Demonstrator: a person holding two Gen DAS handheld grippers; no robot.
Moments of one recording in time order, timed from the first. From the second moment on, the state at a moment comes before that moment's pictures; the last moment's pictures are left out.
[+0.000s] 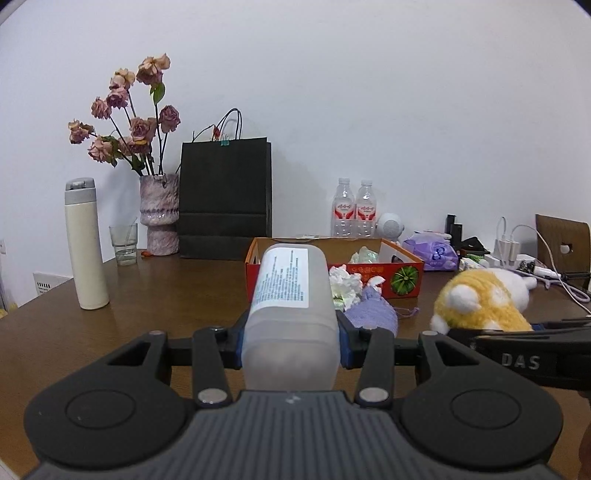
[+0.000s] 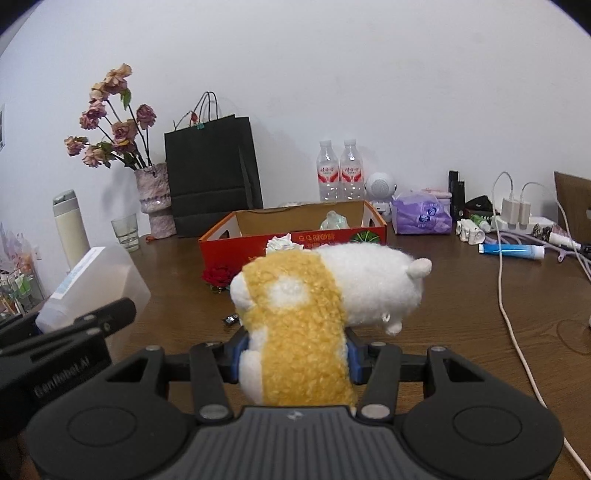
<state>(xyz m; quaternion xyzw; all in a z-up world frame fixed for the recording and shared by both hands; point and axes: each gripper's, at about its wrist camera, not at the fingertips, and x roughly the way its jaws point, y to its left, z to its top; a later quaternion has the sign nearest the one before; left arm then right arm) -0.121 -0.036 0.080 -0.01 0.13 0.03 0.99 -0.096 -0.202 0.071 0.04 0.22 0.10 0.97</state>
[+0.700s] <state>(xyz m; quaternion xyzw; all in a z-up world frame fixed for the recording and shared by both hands) 0.134 -0.022 0.117 0.00 0.15 0.03 0.99 0.156 -0.204 0.120 0.04 0.24 0.11 0.96</state>
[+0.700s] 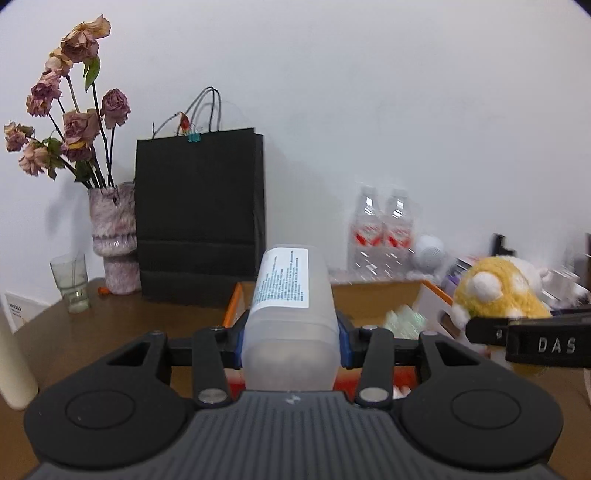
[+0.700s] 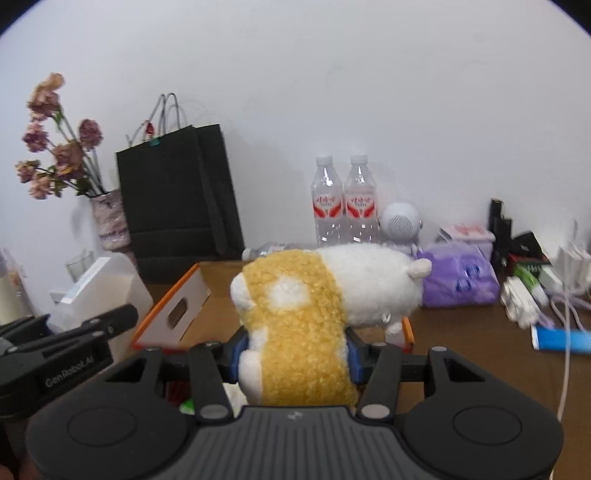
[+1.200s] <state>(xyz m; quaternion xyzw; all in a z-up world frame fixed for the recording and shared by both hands) 0.261 0.004 0.068 0.01 0.27 0.05 0.96 0.311 -0.189 0.061 0.02 0.39 0.09 0.92</state>
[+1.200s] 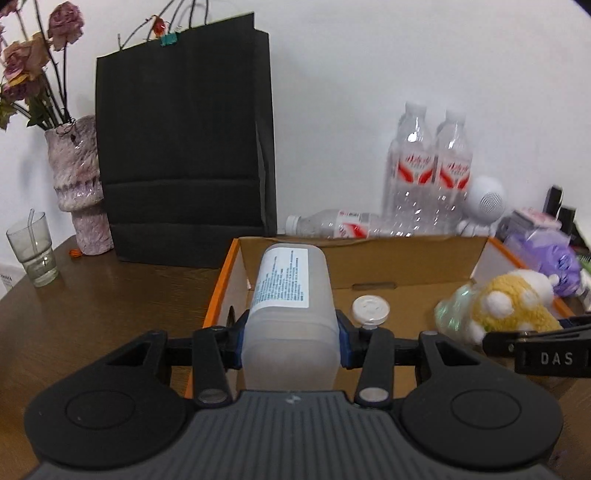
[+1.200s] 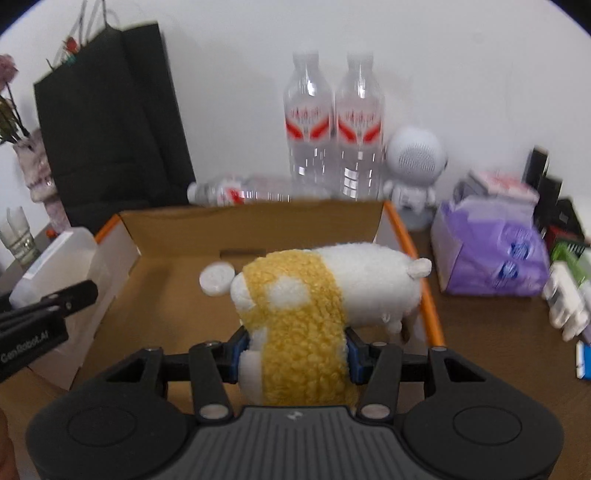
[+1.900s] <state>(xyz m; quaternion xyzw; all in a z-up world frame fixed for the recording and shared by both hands) 0.314 0.016 0.084 0.01 0.33 -0.04 0.94 0.322 -0.181 0.082 0.09 0.39 0.08 0.91</state>
